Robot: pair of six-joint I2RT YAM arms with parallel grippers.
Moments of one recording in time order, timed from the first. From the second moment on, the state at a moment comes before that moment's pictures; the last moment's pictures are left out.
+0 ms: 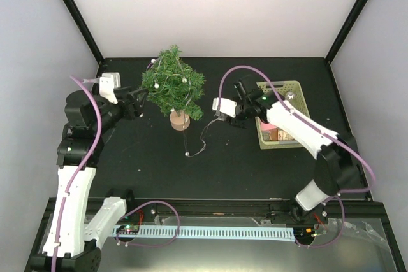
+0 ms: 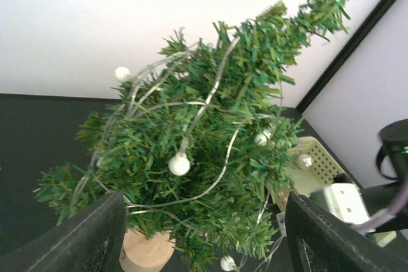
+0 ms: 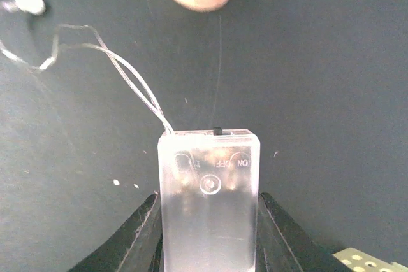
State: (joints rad) left arm -0.03 0.79 1.09 -0.54 0.44 -0.30; right arm 0.56 1.64 1.29 -0.71 -0.20 -0.88
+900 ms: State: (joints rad) left arm -0.26 0.66 0.84 -0.29 0.61 -0.01; right arm 0.72 0.78 1.21 -0.66 -0.01 -0.57
